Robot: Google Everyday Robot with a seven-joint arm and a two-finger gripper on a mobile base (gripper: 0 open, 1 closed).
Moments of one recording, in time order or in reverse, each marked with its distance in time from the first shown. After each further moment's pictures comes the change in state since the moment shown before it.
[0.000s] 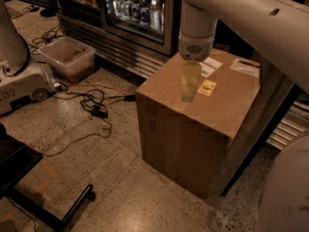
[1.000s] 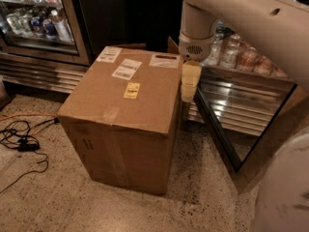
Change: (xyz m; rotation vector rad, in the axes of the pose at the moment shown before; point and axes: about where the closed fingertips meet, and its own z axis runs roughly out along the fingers) arm -0.003 -0.003 0.002 0.010 -0.009 0.000
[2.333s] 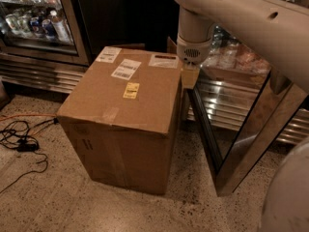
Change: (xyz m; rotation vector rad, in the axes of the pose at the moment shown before) arm -0.001 -0.002 0.006 0.037 0.005 -0.005
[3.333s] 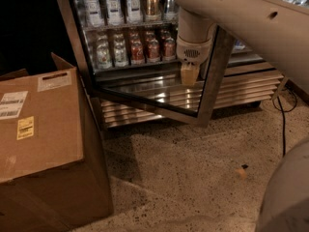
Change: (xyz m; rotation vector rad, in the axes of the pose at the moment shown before) arm 0.000 0.000 0.000 0.002 0.001 -0.001
